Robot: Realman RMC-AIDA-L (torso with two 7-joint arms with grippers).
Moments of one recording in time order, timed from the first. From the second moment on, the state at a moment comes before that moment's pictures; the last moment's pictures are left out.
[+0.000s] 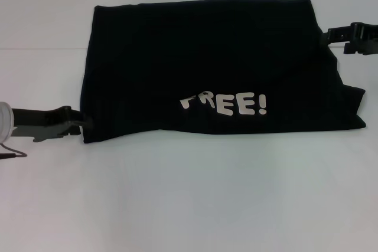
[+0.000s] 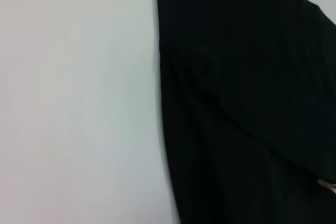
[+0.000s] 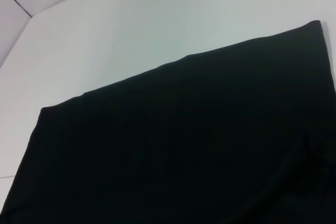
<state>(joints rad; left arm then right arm) -0.67 -1.99 0.55 0.60 2.45 1.17 -2.50 0.83 1.91 -0.68 -0.70 -2.42 -1.12 2.57</state>
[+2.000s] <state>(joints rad) -0.72 -1.97 0.58 0.62 2.45 1.27 -2.53 0.81 1.88 -0.69 -0.71 -2.62 -1.27 2.56</state>
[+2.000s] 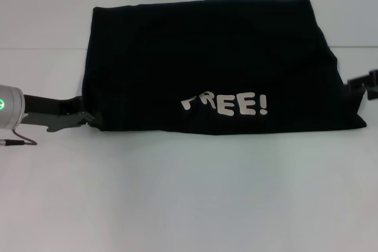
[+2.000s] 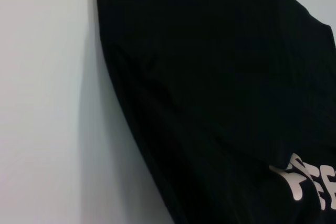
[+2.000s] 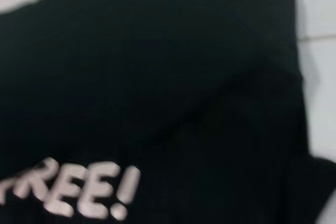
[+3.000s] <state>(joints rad) -0.74 -1.96 0.56 0.63 2.47 1.31 -2.53 0.79 1.92 -0.69 -0.66 -2.63 -1.16 2.51</state>
